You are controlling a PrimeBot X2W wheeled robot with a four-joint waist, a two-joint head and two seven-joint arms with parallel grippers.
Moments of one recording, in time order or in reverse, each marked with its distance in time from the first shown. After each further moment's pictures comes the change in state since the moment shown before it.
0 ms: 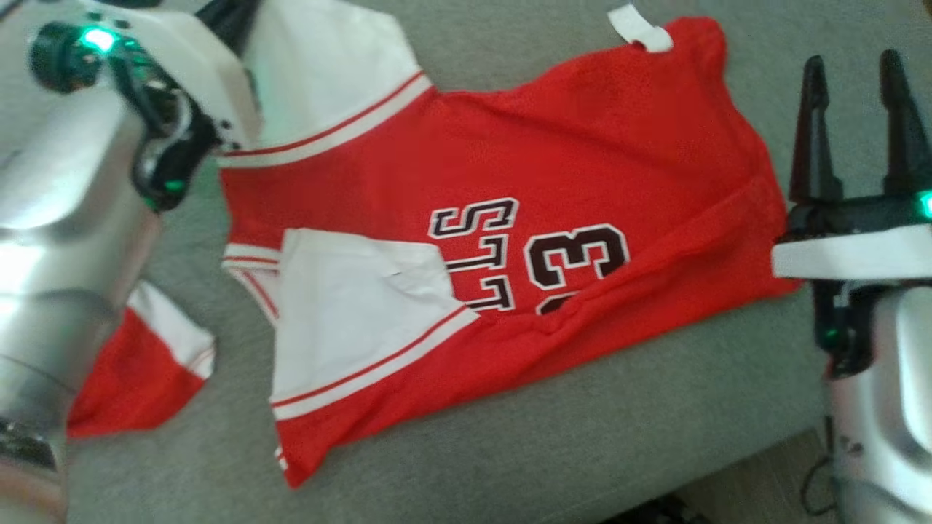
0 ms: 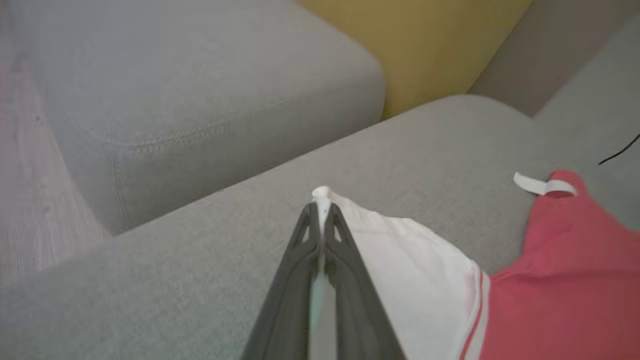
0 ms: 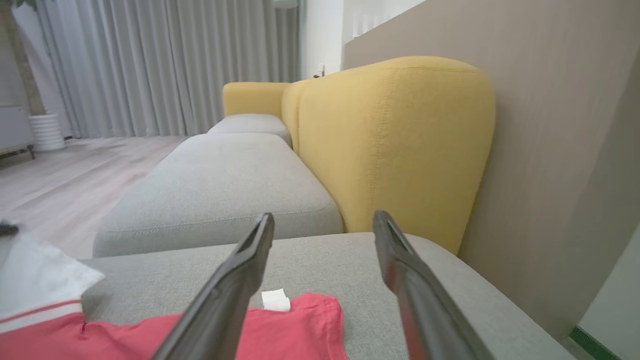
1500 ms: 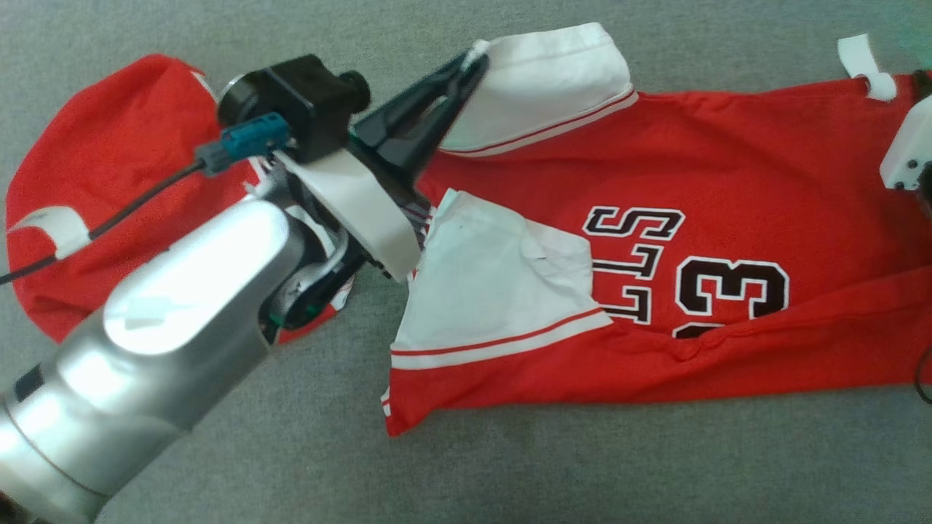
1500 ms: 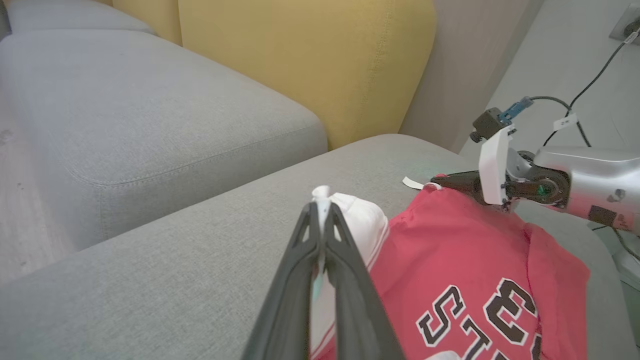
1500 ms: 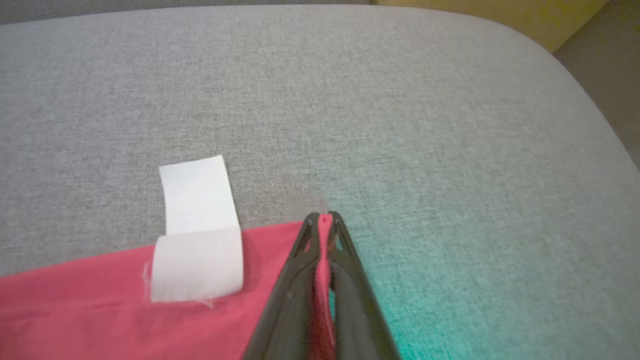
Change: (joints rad) left arm 0.165 0.034 -0.149 -0.634 0.063 0.137 -0.150; right arm -0.504 -0.245 -0.111 0.841 -0.127 0.000 0.467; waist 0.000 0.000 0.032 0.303
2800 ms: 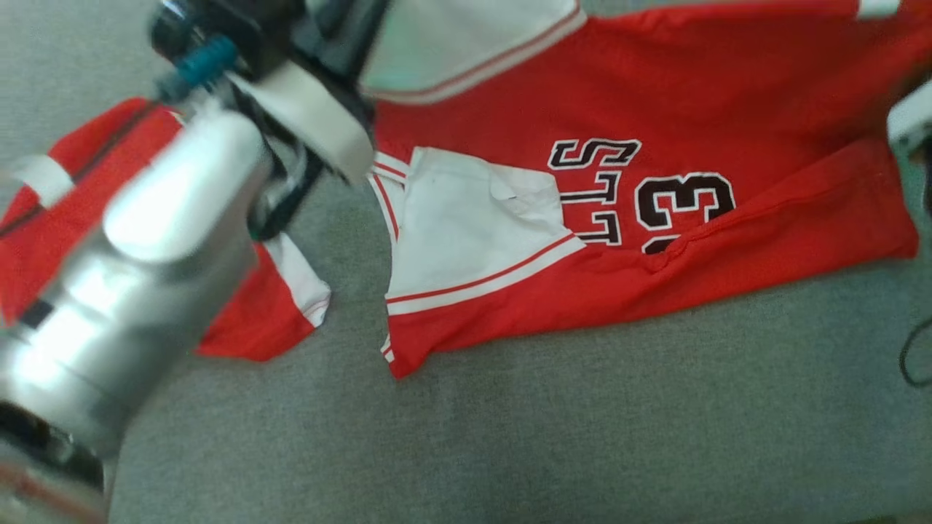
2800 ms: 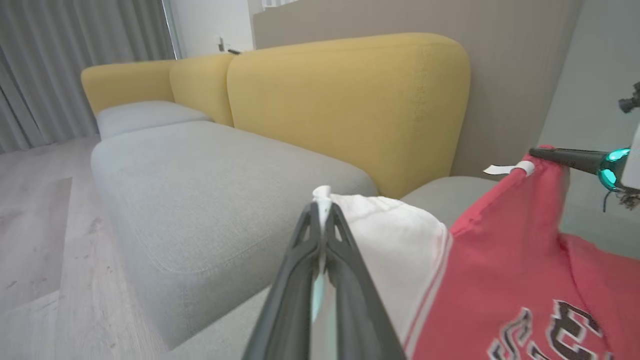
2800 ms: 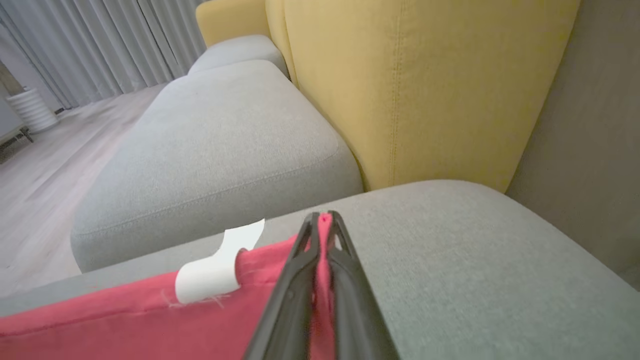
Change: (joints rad) left arm -0.171 -0.110 0.025 0.472 0.109 -0.079 -0.238; right arm -0.037 -0.013 0.147 -0.030 0.375 0.000 -0.351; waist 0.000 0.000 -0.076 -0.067
